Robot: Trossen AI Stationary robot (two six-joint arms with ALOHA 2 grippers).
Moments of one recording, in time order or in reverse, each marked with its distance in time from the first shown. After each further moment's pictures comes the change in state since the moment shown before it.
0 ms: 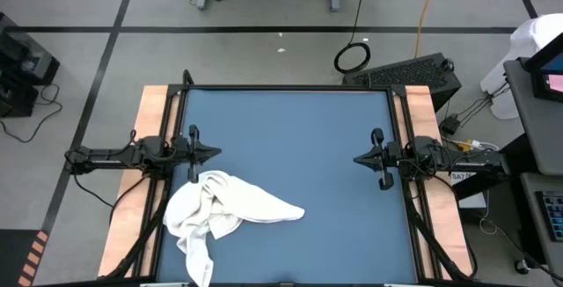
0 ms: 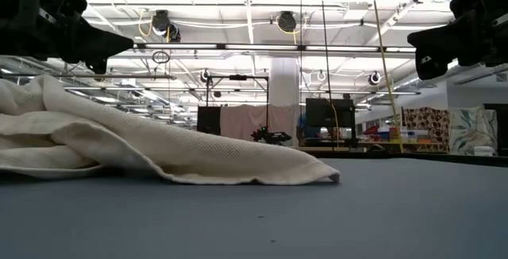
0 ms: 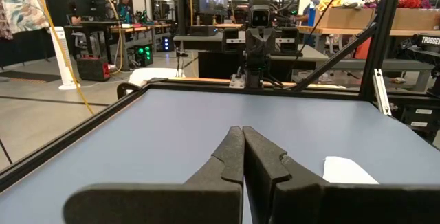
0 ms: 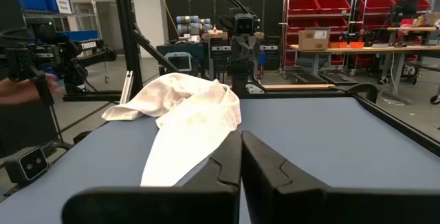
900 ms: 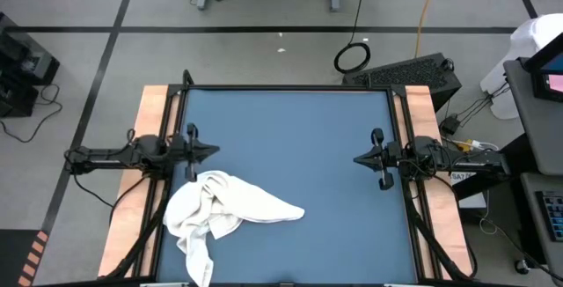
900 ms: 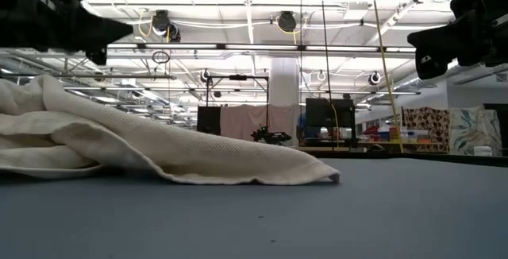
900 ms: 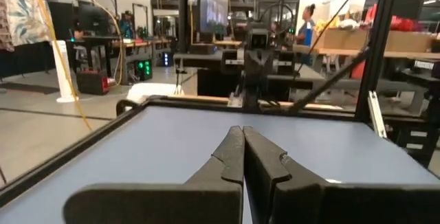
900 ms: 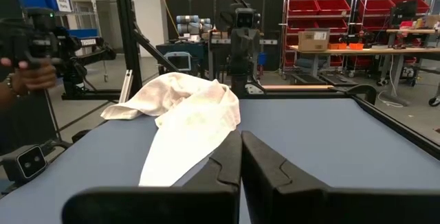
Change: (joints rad) left arm 0.000 0.001 0.039 0.063 -0.004 -0.016; right arm 0.000 0.000 0.000 0.000 0.001 -0.011
